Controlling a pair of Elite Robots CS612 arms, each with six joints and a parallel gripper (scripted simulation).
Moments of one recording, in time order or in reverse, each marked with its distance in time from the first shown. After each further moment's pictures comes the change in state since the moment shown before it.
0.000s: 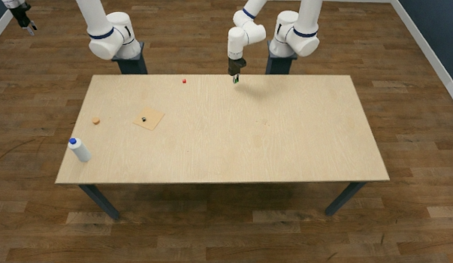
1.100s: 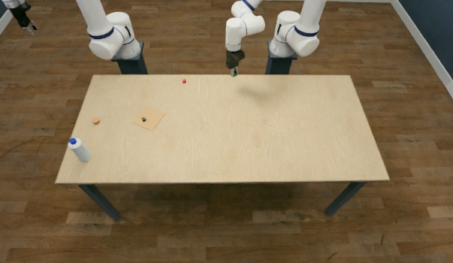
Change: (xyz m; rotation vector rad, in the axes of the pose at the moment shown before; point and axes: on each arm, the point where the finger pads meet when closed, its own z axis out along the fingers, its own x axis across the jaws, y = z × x) left arm 0.015 0.002 -0.060 0.000 -0.002 -0.002; right arm 0.000 0.000 0.000 0.000 0.000 0.000
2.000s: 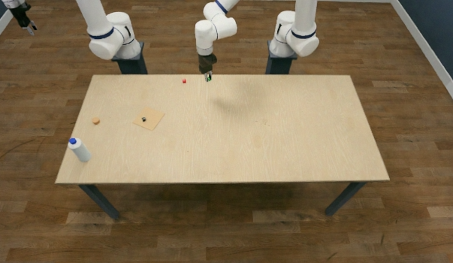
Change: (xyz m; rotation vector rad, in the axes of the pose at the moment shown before) left arm 0.174 0.021 -0.033 0.000 0.001 -0.020; right arm 0.000 0.000 0.000 0.000 0.000 0.000
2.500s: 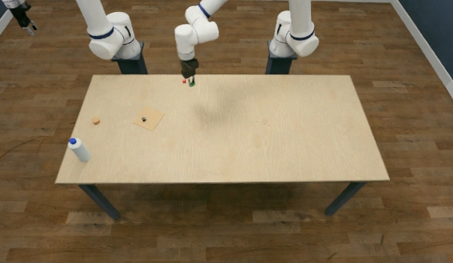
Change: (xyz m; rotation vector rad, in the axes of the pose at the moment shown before) left arm 0.109 0.015 -0.006 0.000 0.001 -0.013; right arm 0.000 0.000 0.000 0.000 0.000 0.000
